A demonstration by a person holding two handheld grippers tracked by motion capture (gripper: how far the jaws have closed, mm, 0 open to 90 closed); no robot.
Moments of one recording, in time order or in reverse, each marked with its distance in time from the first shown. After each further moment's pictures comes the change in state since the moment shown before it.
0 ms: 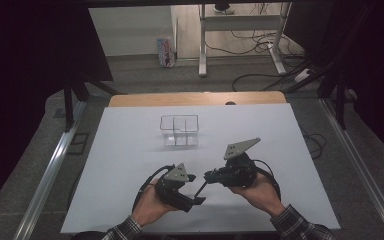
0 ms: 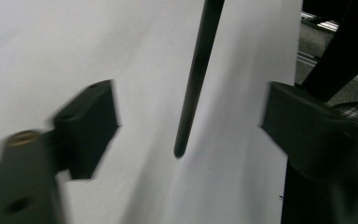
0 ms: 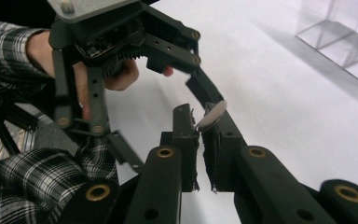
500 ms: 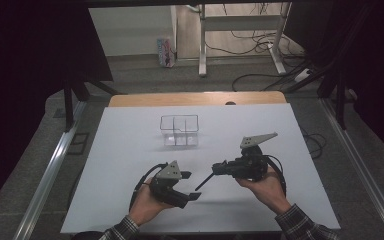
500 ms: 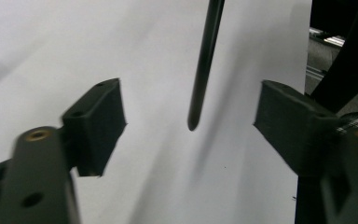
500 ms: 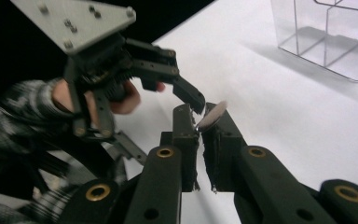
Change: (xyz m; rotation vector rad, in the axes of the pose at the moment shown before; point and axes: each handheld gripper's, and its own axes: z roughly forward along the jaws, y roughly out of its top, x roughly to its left) left arm 0.010 -0.008 -0.007 -0.034 0.032 -0.036; right arm -0.025 -0.013 -0.021 -0.138 0.043 0.182
